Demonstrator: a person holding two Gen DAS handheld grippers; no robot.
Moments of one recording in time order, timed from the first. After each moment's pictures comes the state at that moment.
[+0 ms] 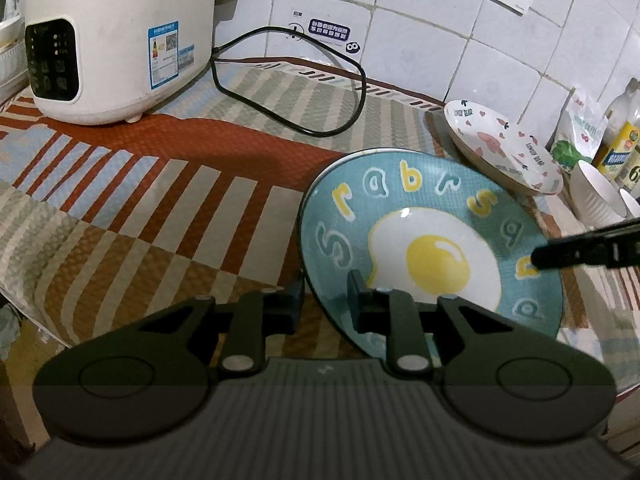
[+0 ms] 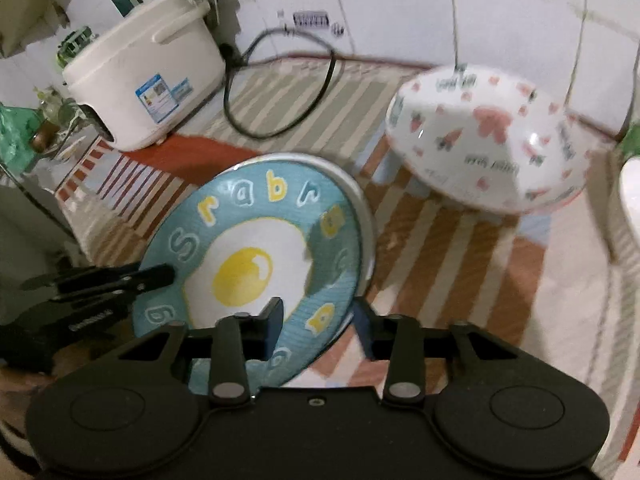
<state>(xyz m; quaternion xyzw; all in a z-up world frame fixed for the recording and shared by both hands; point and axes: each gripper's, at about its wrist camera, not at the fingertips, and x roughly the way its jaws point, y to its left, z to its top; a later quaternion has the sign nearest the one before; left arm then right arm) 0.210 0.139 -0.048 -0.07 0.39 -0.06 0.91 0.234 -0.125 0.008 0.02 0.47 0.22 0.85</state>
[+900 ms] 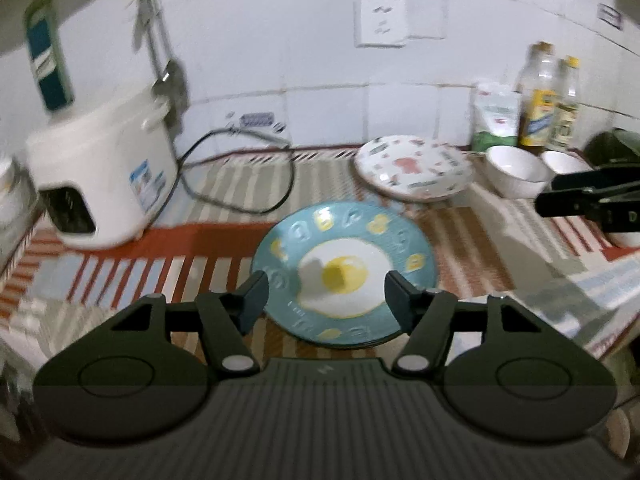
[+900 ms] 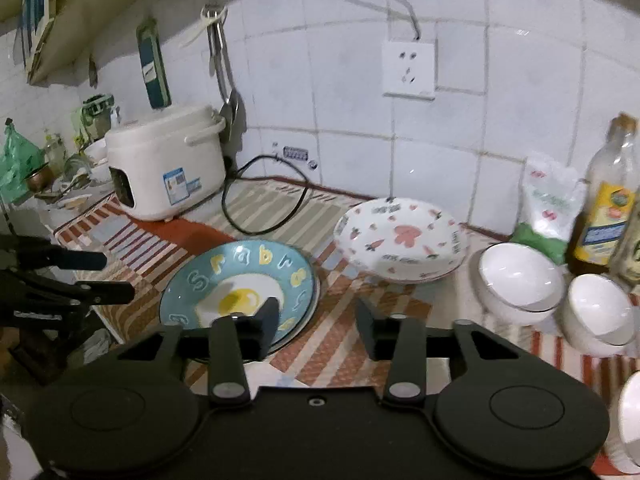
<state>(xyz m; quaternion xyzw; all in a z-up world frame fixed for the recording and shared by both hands) 0.124 0.084 0.062 0.07 0.32 -0.12 0.94 0.100 -0.182 0.092 0.00 0.29 0.19 0.94</state>
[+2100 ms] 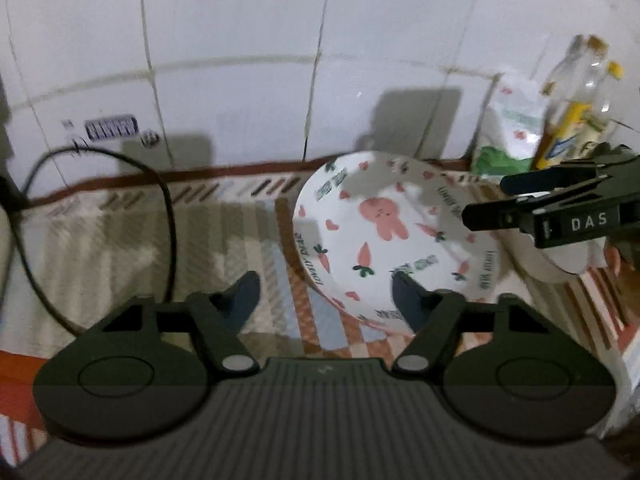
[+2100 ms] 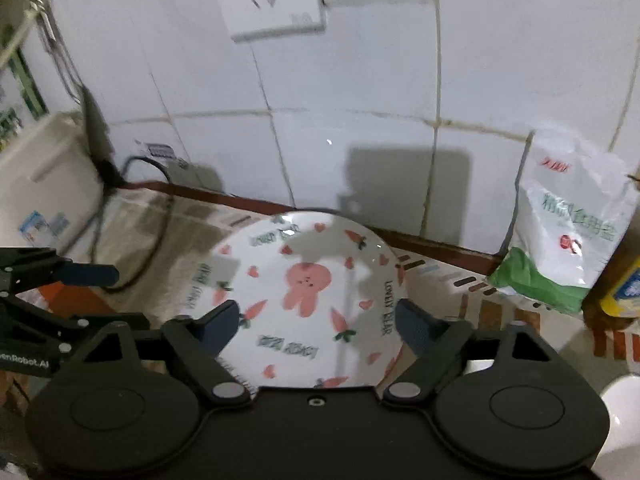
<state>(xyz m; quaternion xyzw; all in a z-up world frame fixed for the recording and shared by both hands) 0.400 0.006 -0.002 0.03 0.43 -0.22 0.87 0.372 -0.225 0.028 0.03 0.43 0.13 0.89</state>
